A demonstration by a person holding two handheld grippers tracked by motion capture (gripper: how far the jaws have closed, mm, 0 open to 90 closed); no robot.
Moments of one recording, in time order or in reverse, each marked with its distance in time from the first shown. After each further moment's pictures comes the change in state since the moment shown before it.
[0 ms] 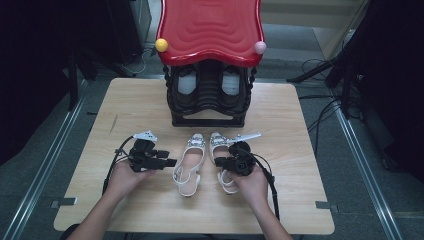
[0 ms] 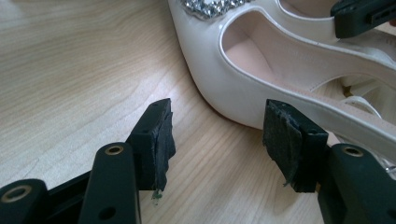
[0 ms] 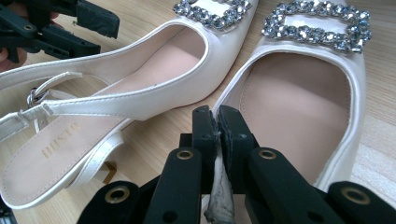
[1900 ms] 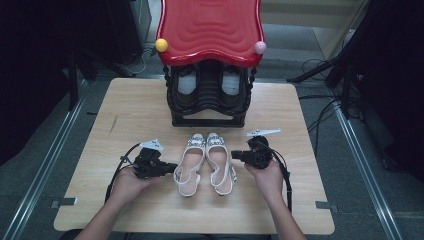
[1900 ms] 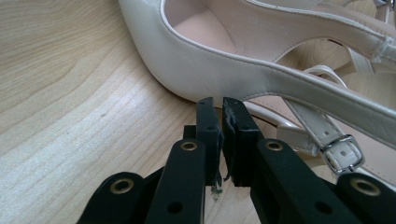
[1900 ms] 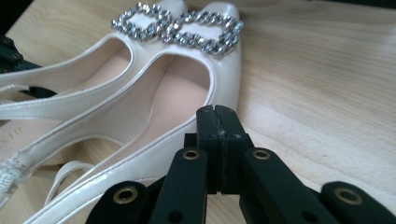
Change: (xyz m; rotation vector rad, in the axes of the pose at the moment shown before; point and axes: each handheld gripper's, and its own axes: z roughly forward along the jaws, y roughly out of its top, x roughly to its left) left arm -0.022 -0.011 0.010 0.030 -0.061 0.033; right arm -0.055 -0.003 -0.016 -0.043 -0.006 0.037
